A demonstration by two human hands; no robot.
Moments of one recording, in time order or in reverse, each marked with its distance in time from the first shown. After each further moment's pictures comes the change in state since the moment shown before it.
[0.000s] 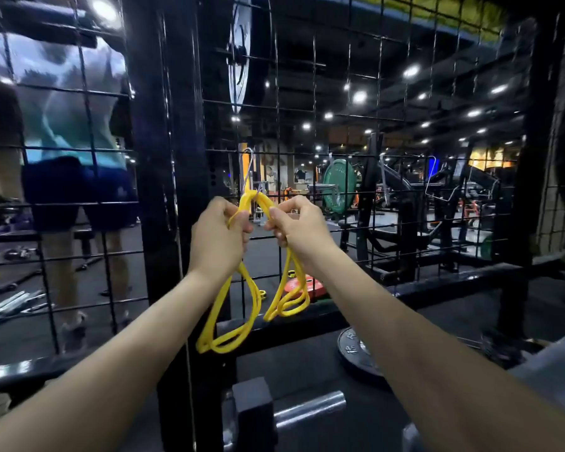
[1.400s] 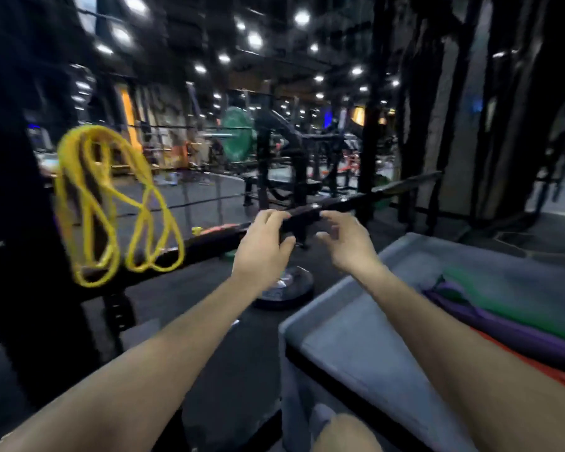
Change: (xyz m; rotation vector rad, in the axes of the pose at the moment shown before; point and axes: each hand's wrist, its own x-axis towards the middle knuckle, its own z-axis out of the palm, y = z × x) left_hand -0.159 0.043 0.161 0.150 -0.595 0.311; right_hand -0.170 0.041 -0.212 -0.925 0.366 0.199
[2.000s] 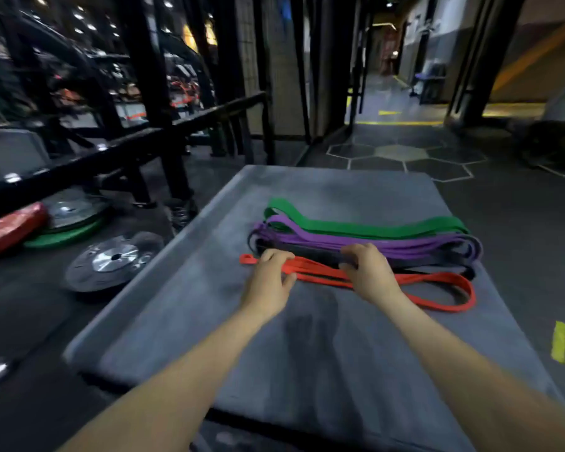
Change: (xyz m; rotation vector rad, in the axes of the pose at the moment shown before) left_hand -0.034 0.151 0.328 -0.384 -0.564 0.177; right_hand -0.120 0.315 -0.148 -0.366 0.131 0.623
